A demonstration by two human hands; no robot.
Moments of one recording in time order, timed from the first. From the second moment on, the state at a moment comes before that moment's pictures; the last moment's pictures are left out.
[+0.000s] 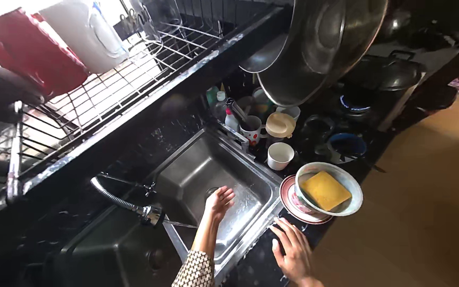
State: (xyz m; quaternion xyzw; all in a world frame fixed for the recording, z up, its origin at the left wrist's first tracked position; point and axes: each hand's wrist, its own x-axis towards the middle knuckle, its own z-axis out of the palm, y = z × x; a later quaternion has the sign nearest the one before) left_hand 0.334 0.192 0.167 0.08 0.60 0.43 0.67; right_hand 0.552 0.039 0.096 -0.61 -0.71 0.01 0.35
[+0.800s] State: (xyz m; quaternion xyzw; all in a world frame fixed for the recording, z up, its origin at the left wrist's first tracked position) left_hand 0.427 0.231 0.176 0.24 0.54 0.41 0.69; right_hand 0.551 0.039 0.099 -0.61 -0.72 0.00 0.33
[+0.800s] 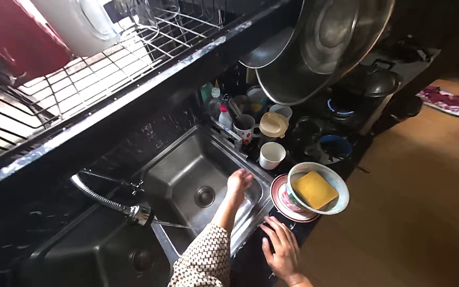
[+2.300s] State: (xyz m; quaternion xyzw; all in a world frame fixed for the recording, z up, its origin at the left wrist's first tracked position) left_hand 0.446 0.196 0.161 0.70 0.50 0.22 0.46; right_hand 0.553 0.039 0.096 -0.61 -0.72 0.00 0.34
